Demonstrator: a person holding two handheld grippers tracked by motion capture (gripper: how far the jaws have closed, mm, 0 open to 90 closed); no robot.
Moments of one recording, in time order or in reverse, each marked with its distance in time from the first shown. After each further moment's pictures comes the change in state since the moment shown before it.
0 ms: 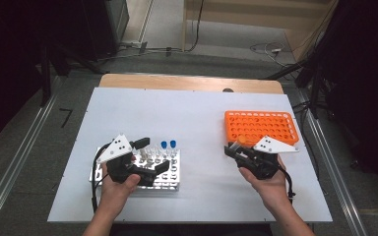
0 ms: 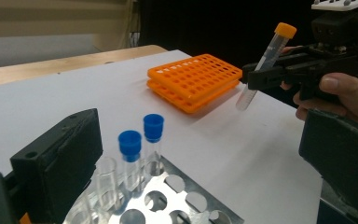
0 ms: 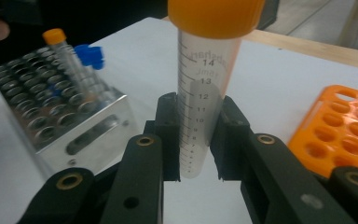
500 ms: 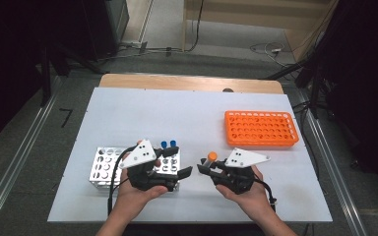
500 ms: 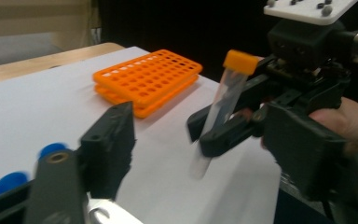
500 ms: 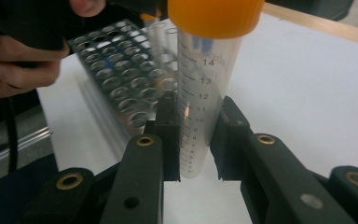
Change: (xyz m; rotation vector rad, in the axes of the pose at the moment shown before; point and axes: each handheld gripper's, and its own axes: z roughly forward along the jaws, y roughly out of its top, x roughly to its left) left arm -0.042 0.008 0.030 0.039 -0.138 0.057; right arm 0.060 0.001 0.025 0.071 0.185 -0.105
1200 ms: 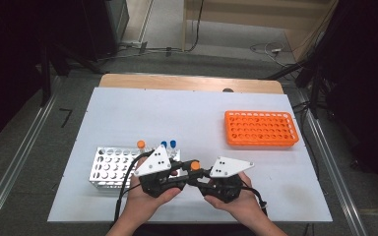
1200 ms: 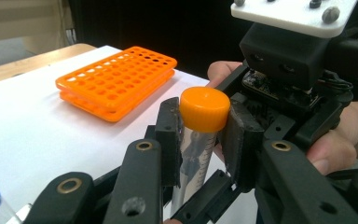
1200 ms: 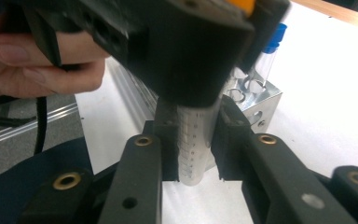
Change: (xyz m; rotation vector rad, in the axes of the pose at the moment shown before) left arm -0.014 0.001 0.012 0.013 -0.055 0.063; right arm 0.024 0.002 0.014 0.045 0.078 -0.074
